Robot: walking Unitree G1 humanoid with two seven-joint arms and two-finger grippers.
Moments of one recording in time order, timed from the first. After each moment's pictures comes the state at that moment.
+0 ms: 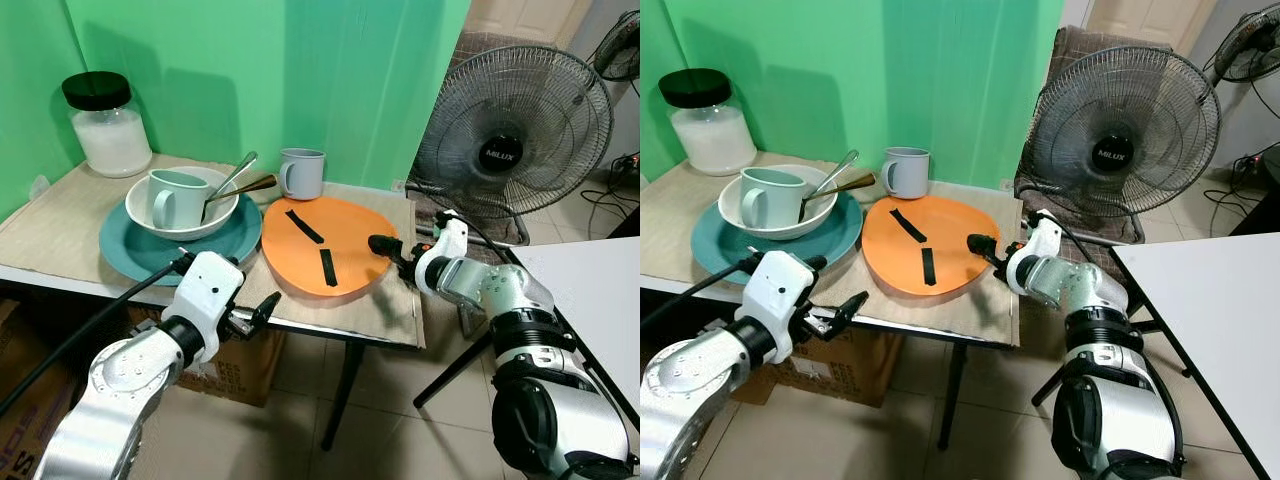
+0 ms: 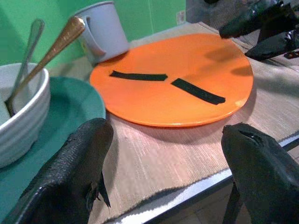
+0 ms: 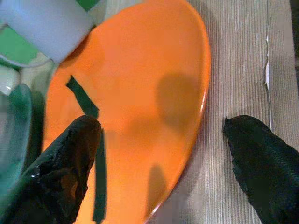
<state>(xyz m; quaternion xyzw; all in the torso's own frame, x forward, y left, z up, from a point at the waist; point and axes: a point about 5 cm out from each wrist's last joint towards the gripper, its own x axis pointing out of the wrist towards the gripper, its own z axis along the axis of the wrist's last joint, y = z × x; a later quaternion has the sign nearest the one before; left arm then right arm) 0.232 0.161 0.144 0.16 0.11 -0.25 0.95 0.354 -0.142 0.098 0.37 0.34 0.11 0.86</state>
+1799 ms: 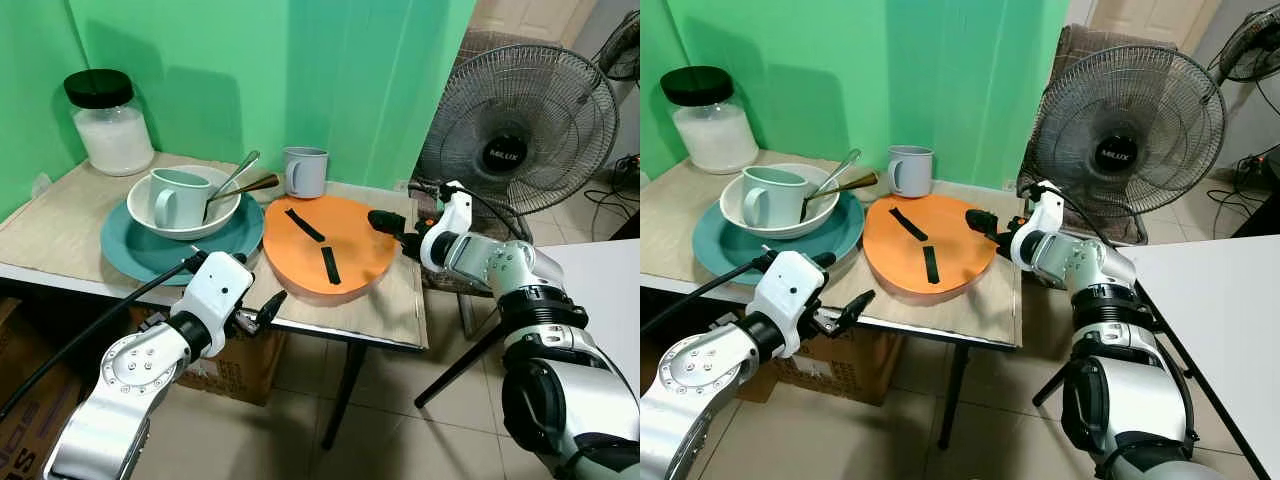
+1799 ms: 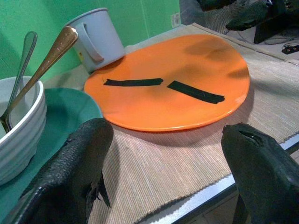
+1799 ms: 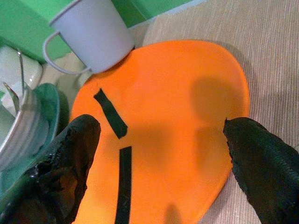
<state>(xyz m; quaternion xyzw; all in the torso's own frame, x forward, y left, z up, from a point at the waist) 0.236 0.157 0.143 0.19 0.09 -0.27 0.94 0.370 -0.146 0.128 0.31 0.30 0.16 0.89</state>
